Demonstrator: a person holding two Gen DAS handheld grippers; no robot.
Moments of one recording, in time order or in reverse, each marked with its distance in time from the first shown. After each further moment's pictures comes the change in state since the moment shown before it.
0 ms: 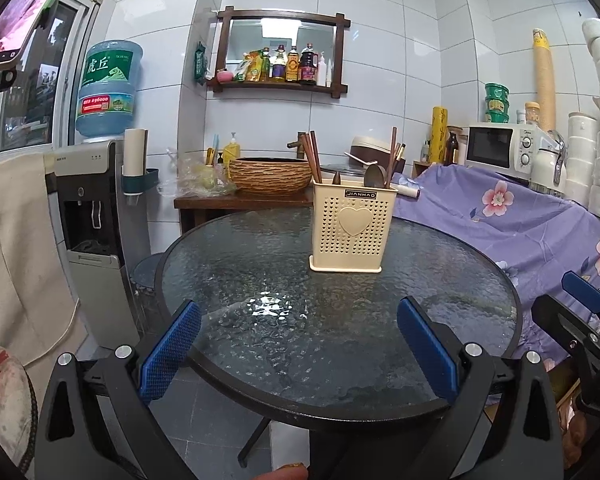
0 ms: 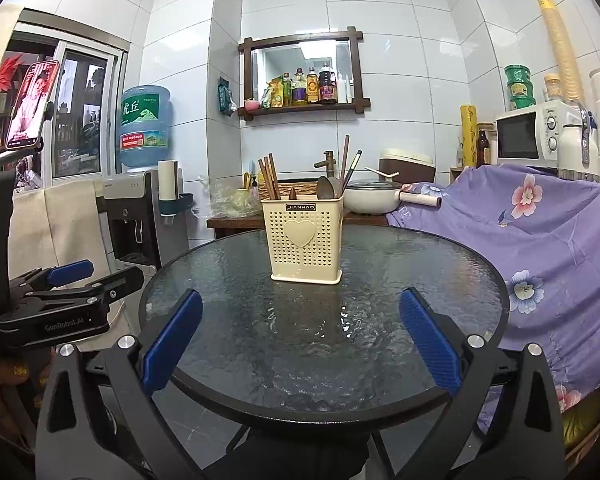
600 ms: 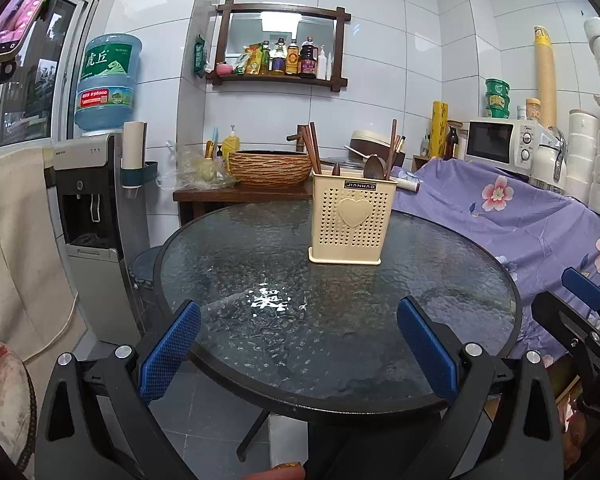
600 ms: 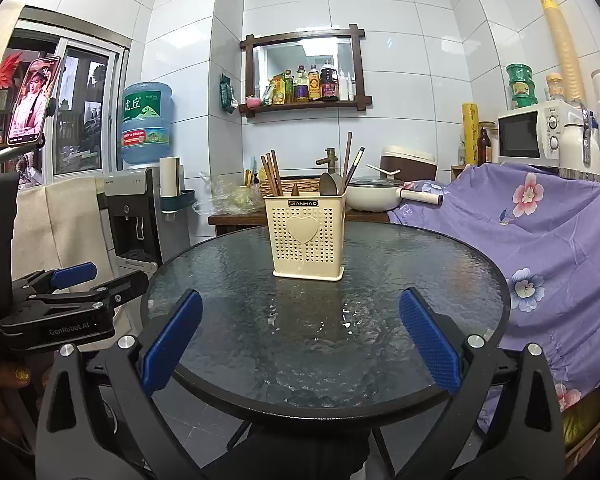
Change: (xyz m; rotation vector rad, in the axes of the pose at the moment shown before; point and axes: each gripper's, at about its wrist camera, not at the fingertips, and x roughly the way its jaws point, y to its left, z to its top) left arm 0.002 0.000 -0.004 -0.002 0.024 -0.004; right arm 0.001 0.003 -0.005 -0.006 0.009 0.002
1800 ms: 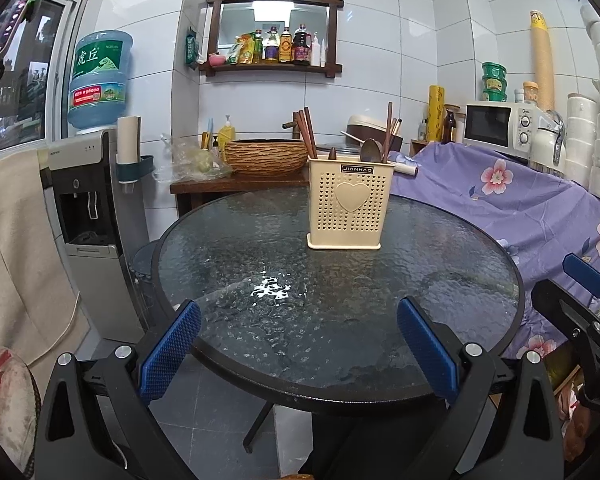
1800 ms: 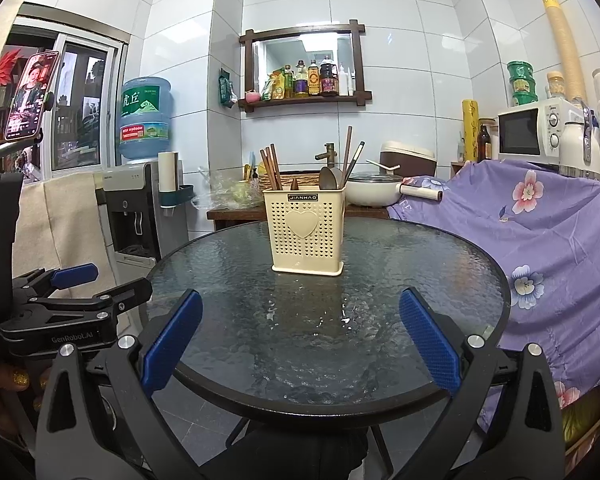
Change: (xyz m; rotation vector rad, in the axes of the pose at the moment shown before) left arm 0.005 0.001 -0.004 0.033 0.048 -0.002; right arm 0.003 0.002 -0.002 -0.002 0.018 -0.006
